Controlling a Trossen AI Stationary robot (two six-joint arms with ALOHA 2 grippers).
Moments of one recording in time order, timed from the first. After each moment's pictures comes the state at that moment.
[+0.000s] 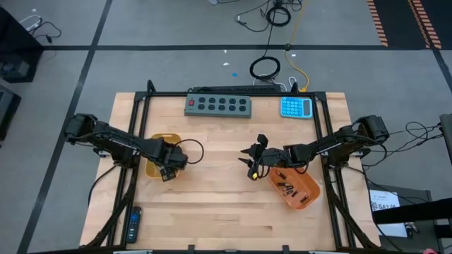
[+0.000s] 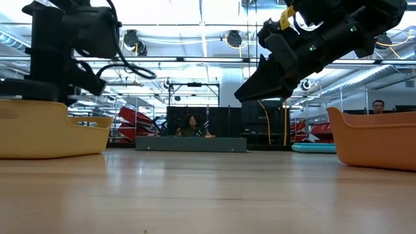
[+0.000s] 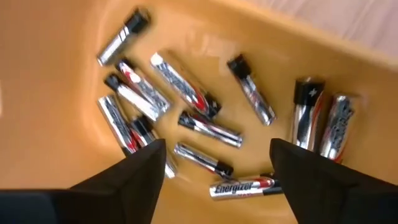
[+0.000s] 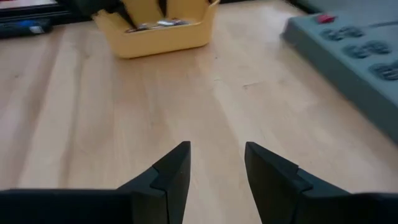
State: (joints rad) left arm -0.17 1.39 0.72 -1.03 -0.13 -0.55; right arm 0.16 1.54 0.64 0.39 0.41 0.26
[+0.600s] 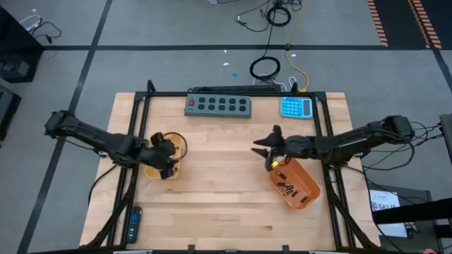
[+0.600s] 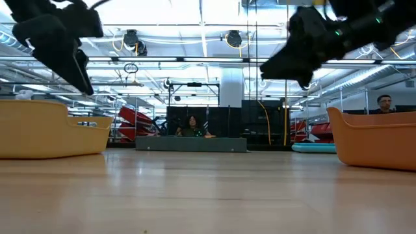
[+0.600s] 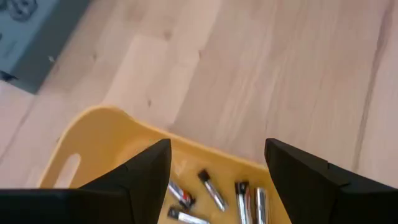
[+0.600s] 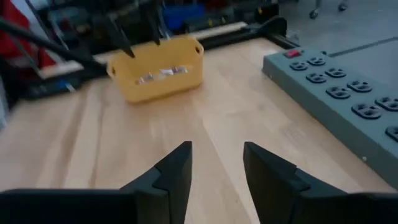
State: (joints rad) left arm -0.31 0.97 0.67 -0.81 -0.38 -0.53; right arm 0.09 1.19 0.47 0.39 0.32 0.28
